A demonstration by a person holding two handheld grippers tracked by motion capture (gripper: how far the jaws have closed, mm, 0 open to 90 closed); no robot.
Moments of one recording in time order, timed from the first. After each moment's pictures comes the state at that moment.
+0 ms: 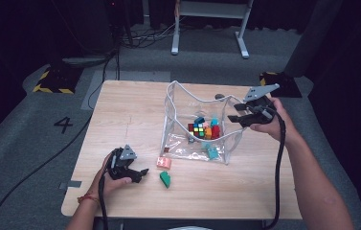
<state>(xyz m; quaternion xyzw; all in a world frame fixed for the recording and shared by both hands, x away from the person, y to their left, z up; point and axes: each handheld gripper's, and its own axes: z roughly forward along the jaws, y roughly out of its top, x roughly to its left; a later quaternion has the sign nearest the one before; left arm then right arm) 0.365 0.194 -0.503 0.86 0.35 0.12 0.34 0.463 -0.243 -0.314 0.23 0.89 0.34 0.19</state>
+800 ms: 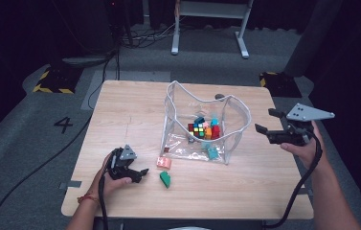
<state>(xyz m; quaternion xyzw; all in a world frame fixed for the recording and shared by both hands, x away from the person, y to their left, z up) 0.365 0.195 -0.503 0.86 0.35 0.12 0.34 0.392 -0.319 -0.322 0.28 0.80 0.46 0.27</state>
